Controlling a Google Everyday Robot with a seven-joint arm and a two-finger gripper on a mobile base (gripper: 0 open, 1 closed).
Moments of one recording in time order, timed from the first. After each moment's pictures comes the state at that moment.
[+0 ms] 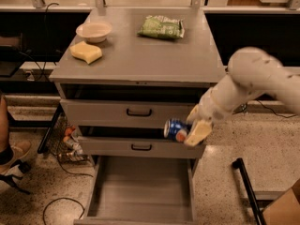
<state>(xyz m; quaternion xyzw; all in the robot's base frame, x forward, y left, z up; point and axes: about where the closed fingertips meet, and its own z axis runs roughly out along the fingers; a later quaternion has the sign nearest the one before) 0.536 -0.138 0.719 -0.63 0.74 0.16 0.18</state>
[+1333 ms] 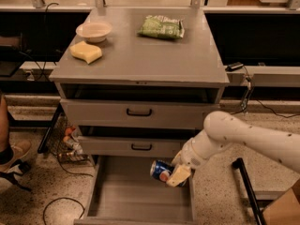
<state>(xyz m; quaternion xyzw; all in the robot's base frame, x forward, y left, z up) 0.481 -0.095 0.542 -0.57 0.77 0.24 0.14</state>
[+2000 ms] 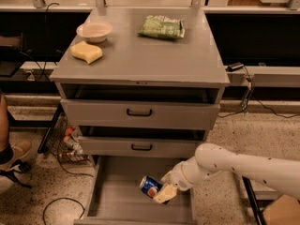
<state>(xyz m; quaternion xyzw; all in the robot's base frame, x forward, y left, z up) 0.458 -0.050 0.439 -0.51 0.79 0.30 0.17</state>
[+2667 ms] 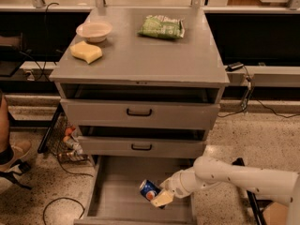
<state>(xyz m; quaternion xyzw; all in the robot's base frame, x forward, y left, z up) 0.462 -0.047 0.381 -0.46 0.81 0.31 0.19</state>
